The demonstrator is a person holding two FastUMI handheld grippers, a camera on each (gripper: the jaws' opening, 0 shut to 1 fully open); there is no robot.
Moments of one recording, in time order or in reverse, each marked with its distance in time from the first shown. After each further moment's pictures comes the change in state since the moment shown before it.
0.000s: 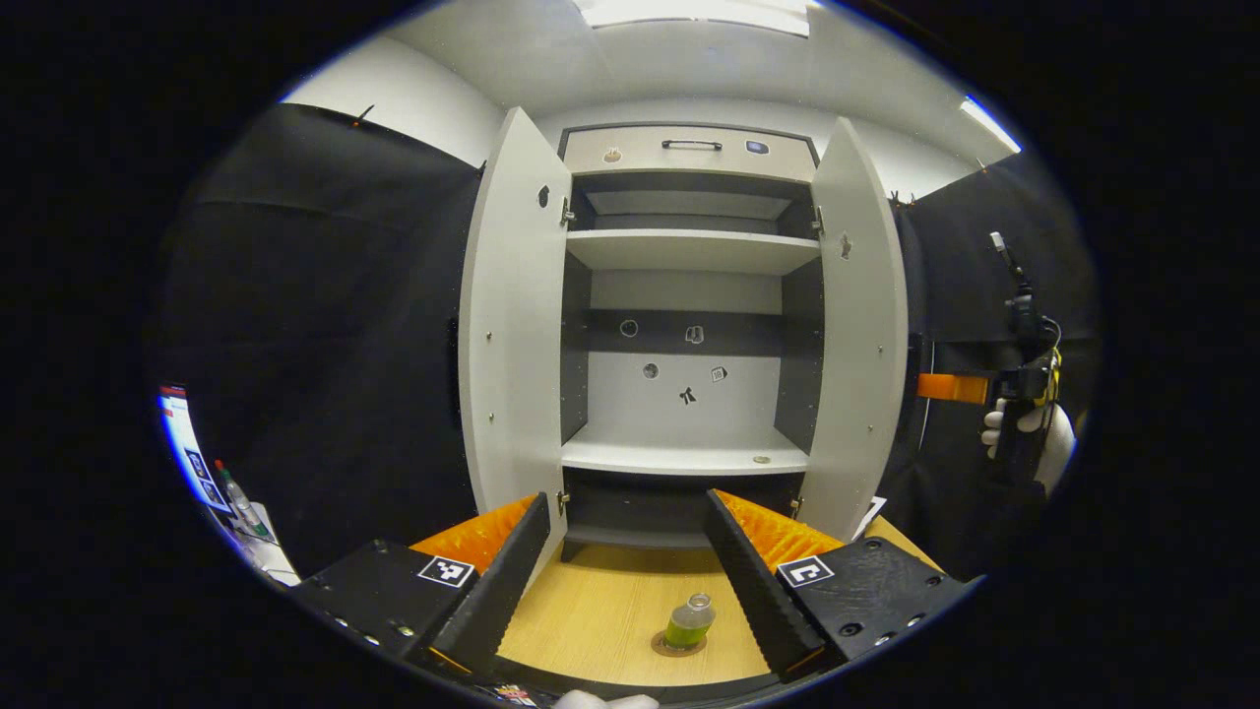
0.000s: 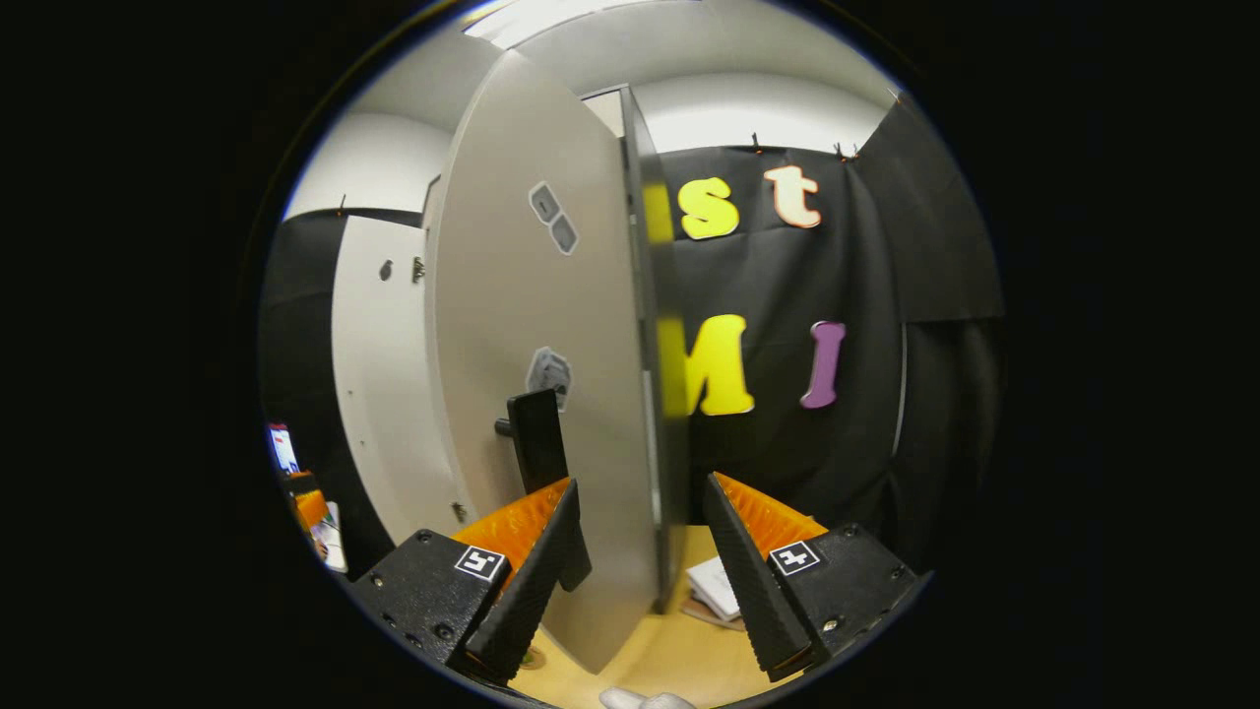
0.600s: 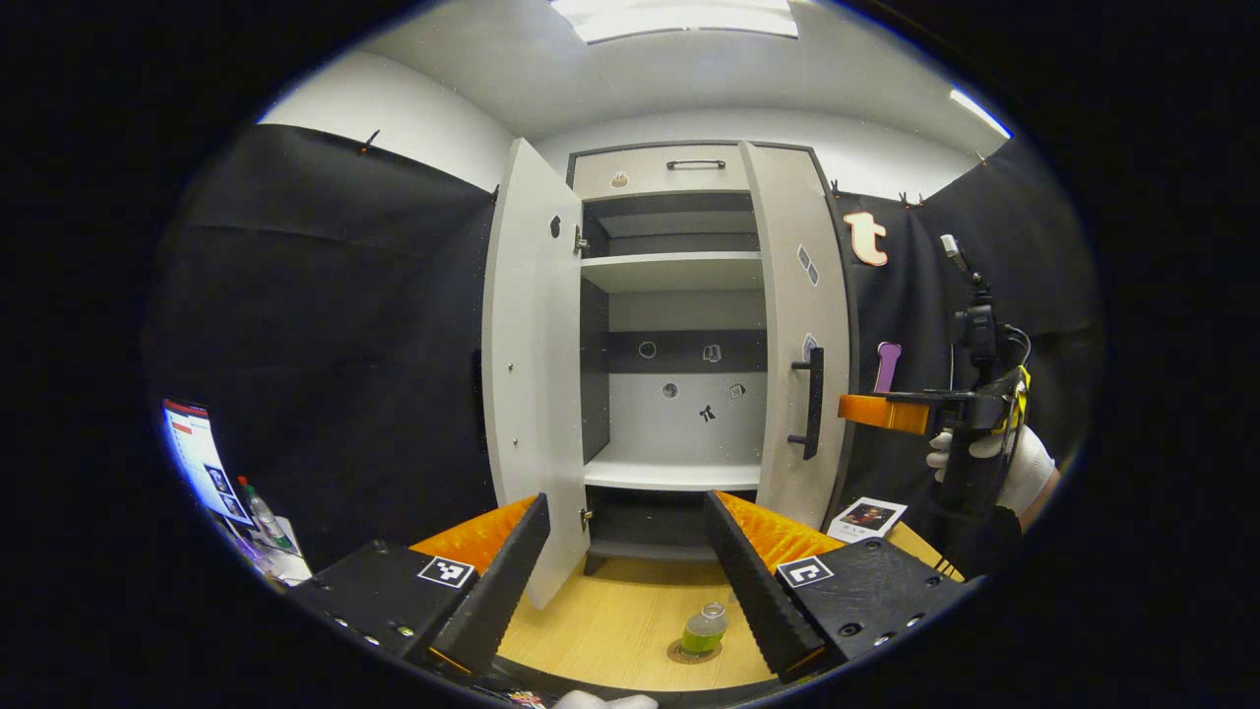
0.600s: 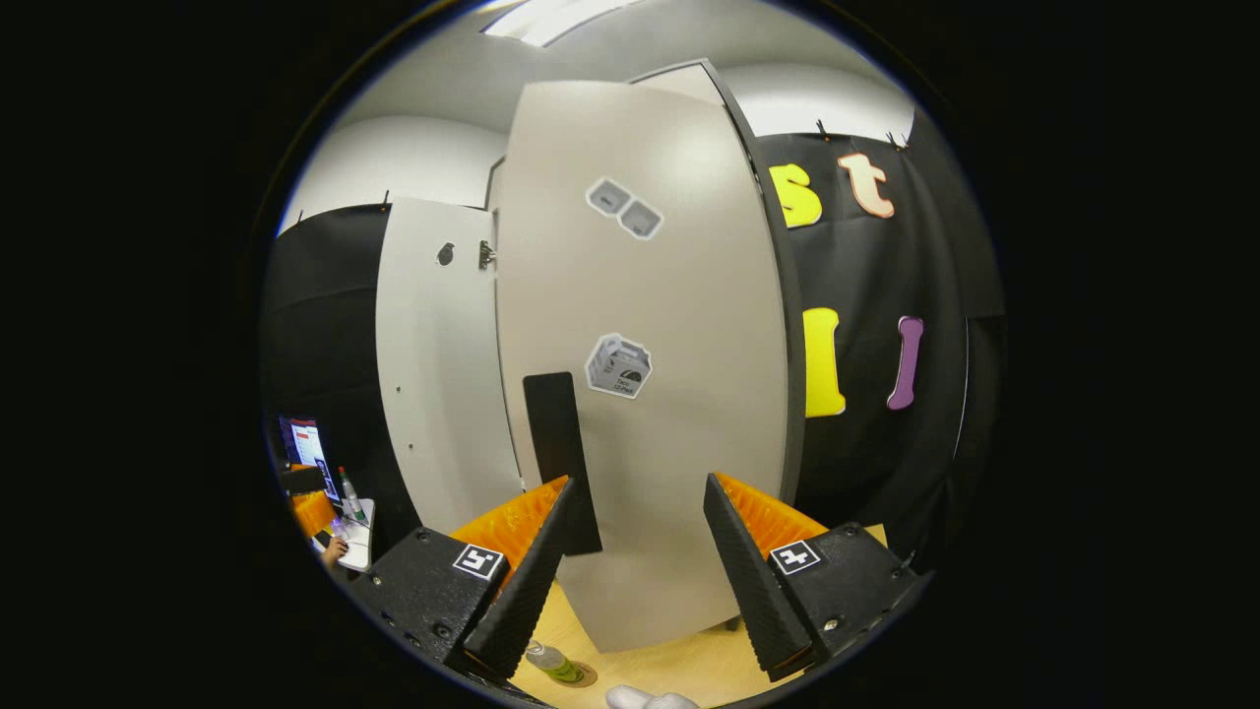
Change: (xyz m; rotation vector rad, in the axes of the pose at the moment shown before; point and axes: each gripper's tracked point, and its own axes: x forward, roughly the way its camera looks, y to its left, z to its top) left arm -0.007 0.005 0.016 0.038 -0.041 0.082; right arm 0.041 0.079 -0.012 -0.055 -0.012 0.191
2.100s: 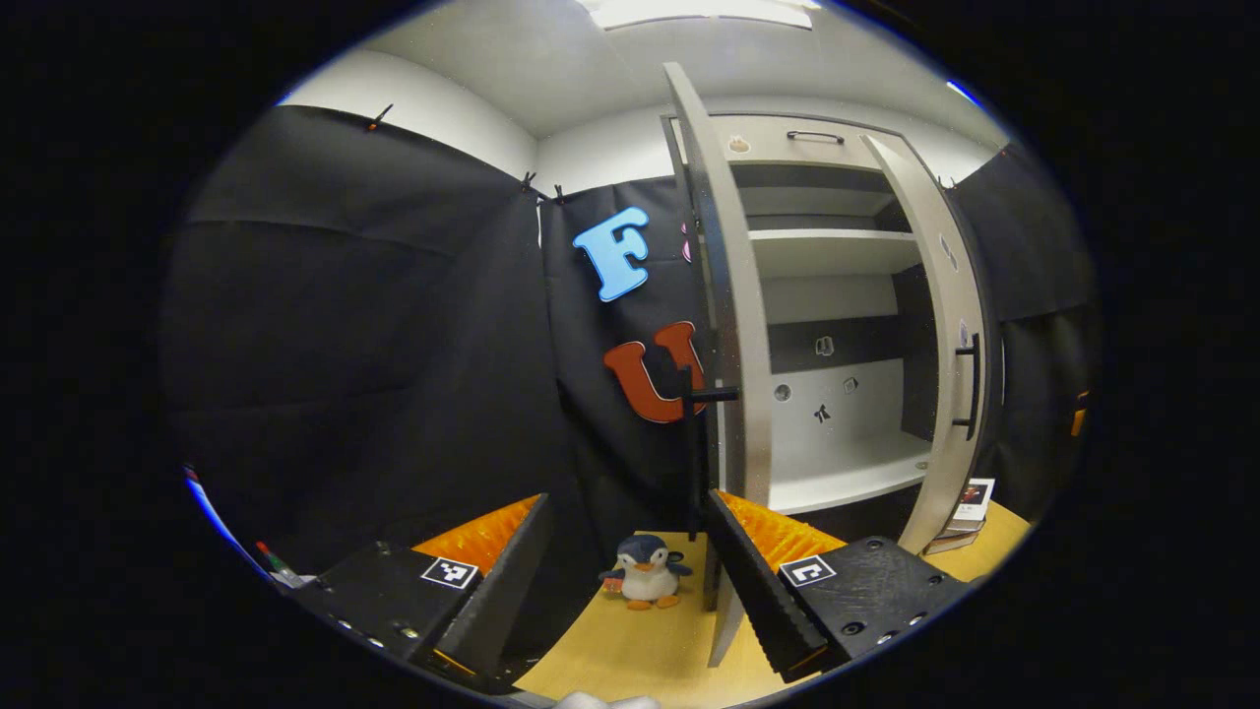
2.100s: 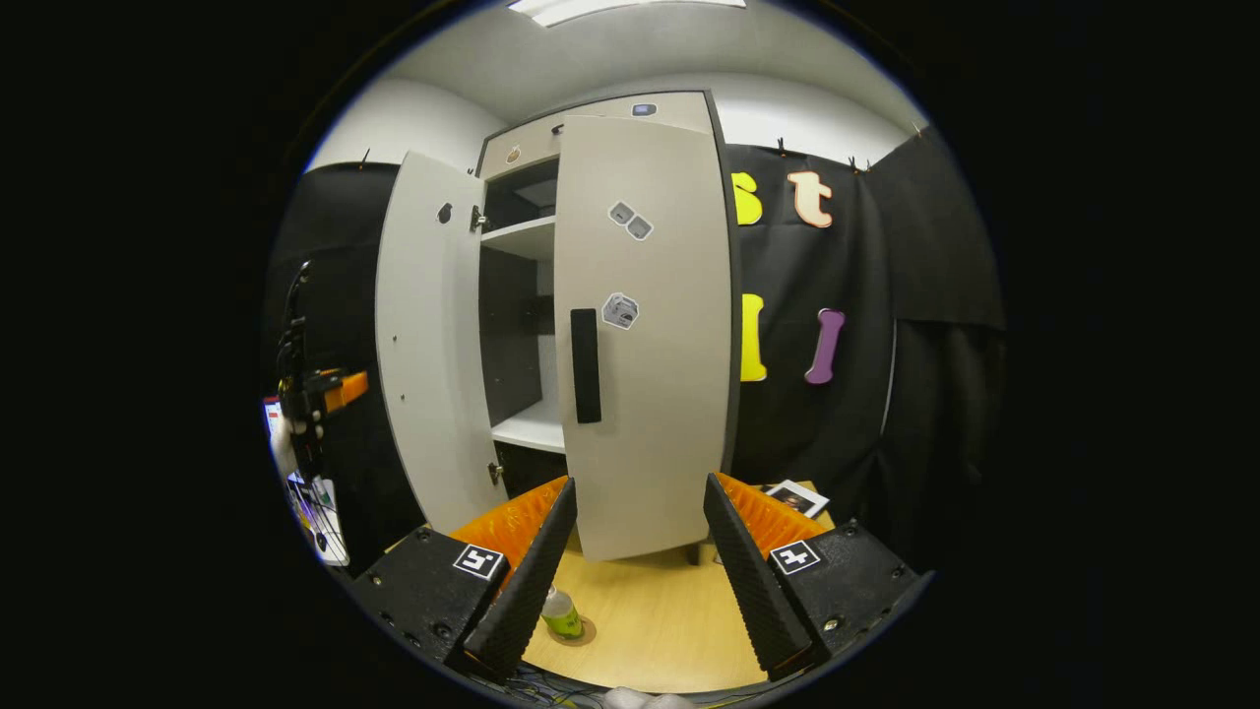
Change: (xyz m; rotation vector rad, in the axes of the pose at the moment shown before) left arm 0.157 0.232 0.005 0.074 -0.007 0.016; right arm -0.115 0.082 -0.056 -0.025 0.090 -0.360
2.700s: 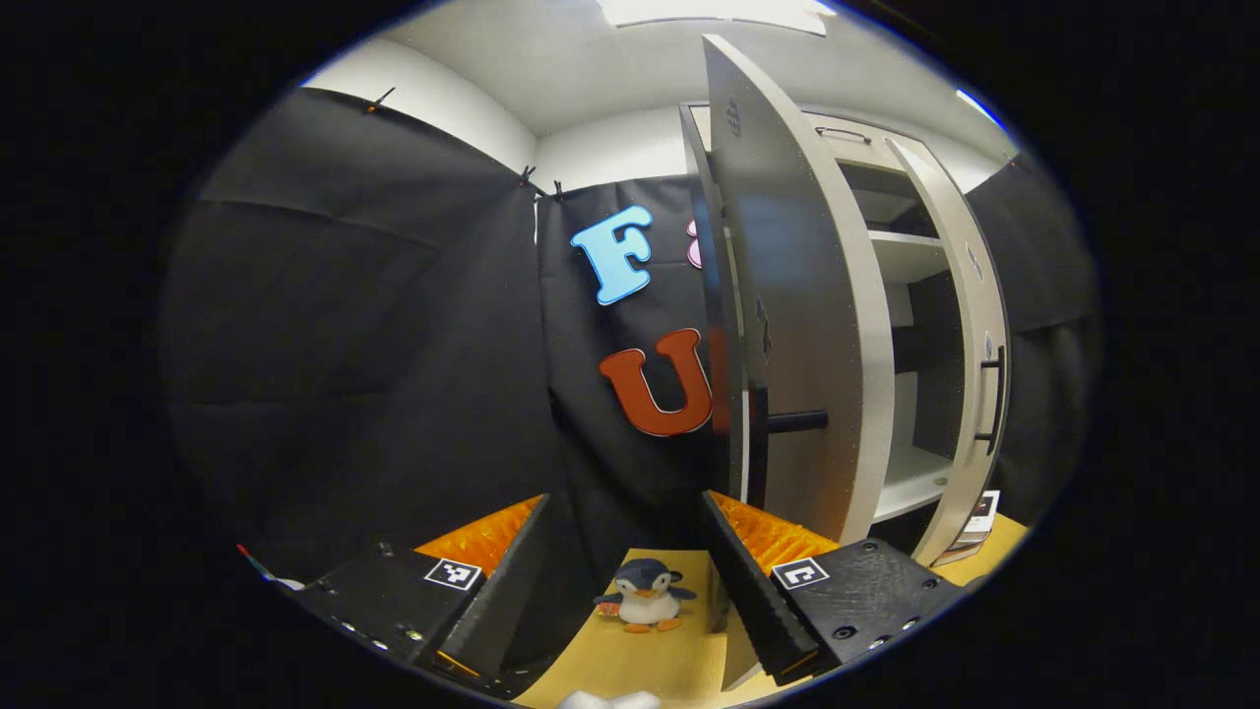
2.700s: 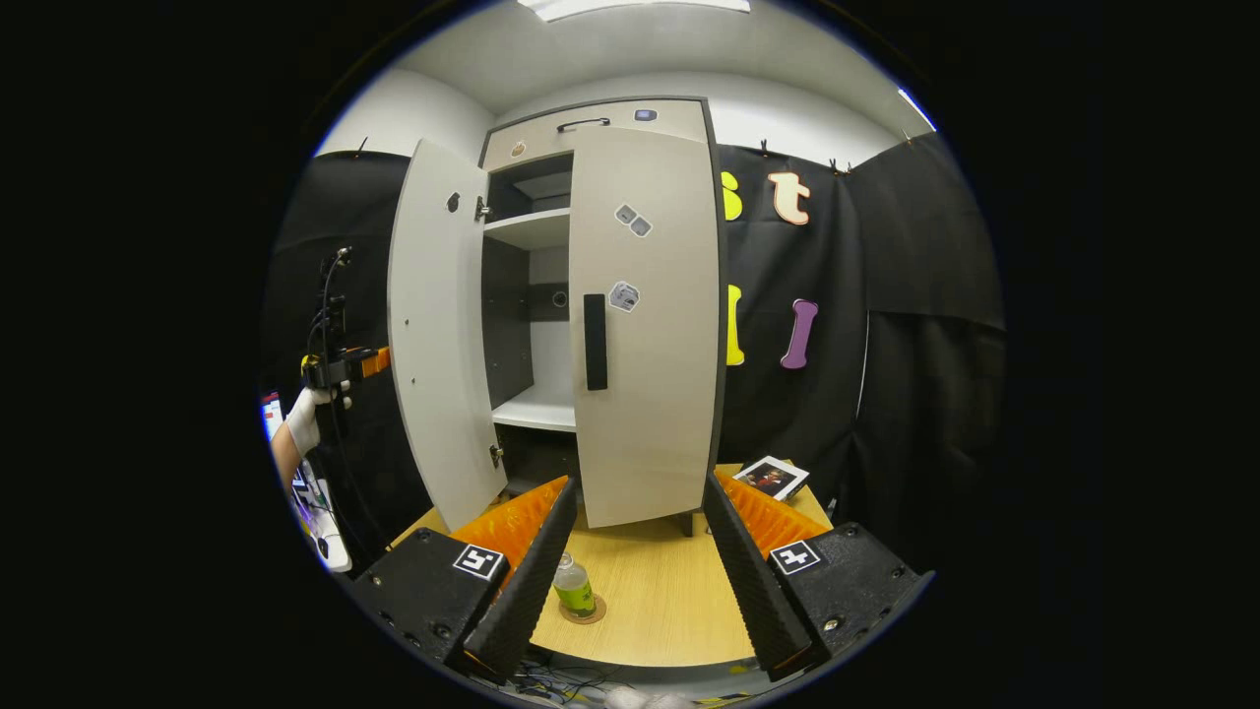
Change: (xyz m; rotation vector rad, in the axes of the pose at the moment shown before) left arm 0.053 0.008 0.006 -0.039 -0.029 -0.025; right arm -0.040 0.028 -0.022 0.029 0.041 -0.058
